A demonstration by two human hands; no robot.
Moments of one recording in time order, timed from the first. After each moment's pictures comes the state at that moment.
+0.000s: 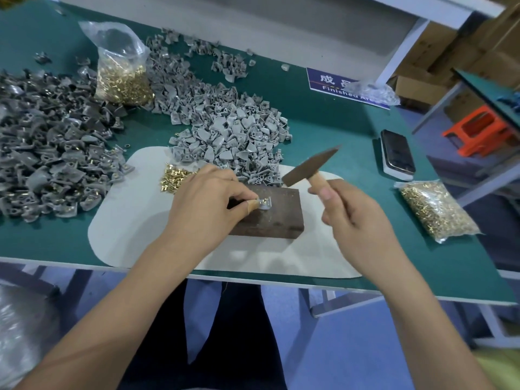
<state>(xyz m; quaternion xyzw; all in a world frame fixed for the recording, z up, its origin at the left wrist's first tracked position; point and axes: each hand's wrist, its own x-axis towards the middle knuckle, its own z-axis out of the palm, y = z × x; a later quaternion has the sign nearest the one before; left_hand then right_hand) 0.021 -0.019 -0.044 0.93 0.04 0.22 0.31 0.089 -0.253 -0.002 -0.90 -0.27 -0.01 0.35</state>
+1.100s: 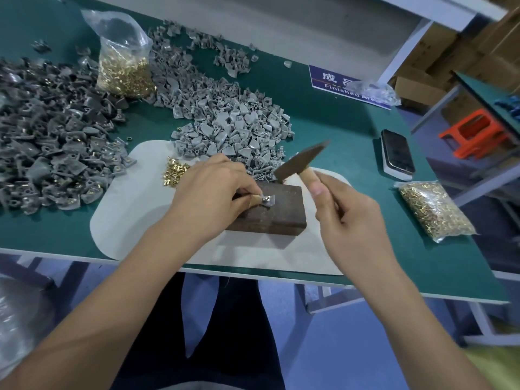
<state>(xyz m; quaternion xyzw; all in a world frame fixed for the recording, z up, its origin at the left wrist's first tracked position) 0.026 -0.010 -0.034 0.95 0.00 0.20 0.24 0.070 -0.233 -0.001 -0.89 -0.27 -0.05 0.35</state>
